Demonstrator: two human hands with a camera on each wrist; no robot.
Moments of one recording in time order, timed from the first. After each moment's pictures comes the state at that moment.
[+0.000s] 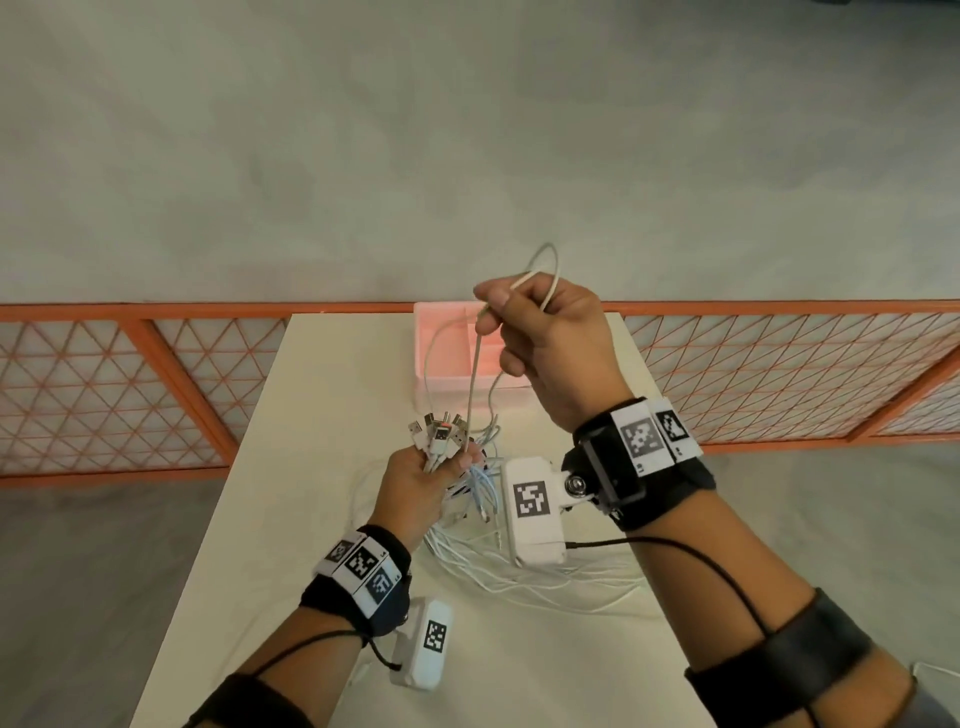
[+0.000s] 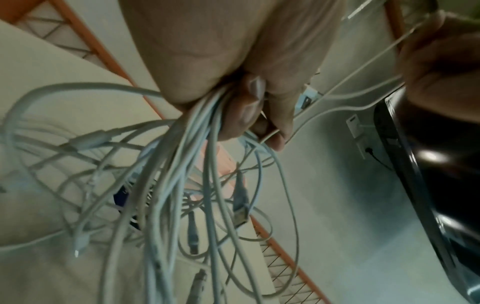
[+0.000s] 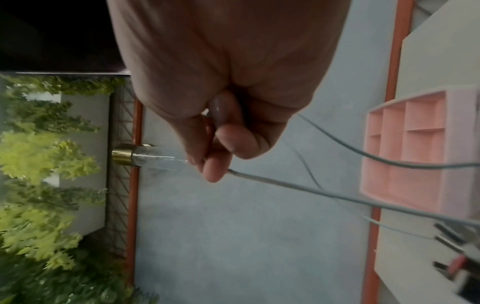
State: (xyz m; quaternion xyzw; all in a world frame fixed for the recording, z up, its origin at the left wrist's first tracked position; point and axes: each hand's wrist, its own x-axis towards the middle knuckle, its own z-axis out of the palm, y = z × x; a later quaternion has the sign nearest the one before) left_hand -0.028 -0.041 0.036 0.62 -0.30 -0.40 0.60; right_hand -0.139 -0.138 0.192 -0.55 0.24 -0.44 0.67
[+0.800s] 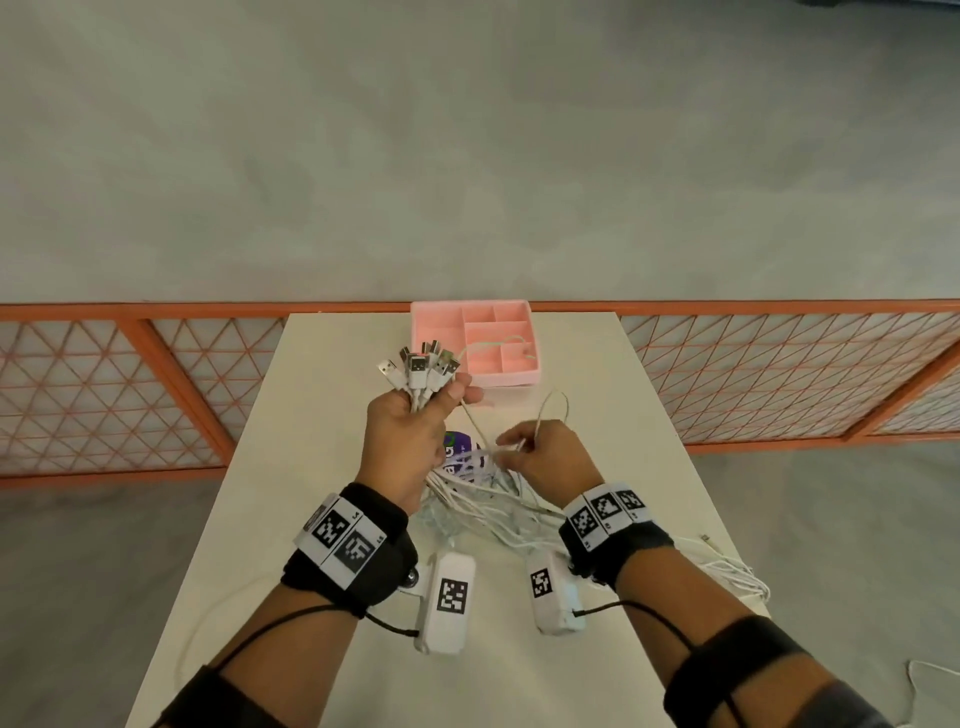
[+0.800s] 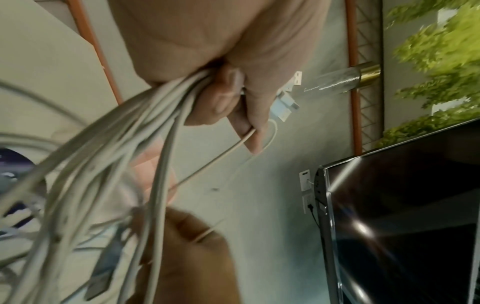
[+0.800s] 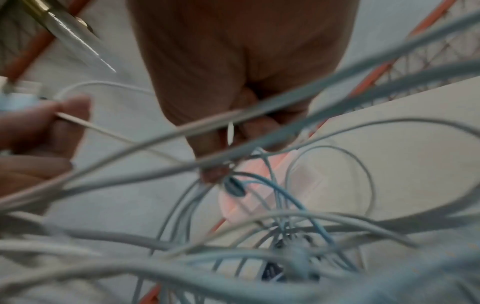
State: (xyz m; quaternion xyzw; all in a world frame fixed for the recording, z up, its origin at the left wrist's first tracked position) left_hand -0.030 -0.049 0.104 0.54 -0.27 -0.40 0.68; right_hand -0.177 -0.152 0.047 -0.76 0.48 -0.17 0.41
